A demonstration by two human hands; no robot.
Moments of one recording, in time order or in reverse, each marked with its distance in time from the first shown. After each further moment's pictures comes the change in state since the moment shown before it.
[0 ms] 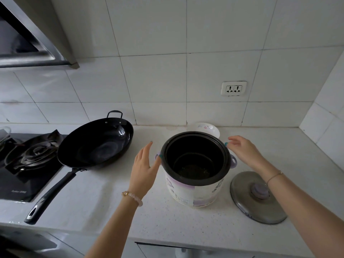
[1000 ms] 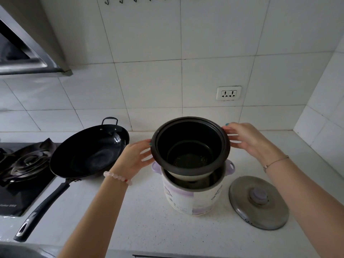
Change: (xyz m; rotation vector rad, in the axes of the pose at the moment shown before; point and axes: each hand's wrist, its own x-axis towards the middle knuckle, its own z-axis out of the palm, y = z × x) left_hand 0.056 0.033 -0.045 -0.994 -0.244 -0.478; right_hand 0.002 -0.066 -0.038 0.532 -0.072 0.140
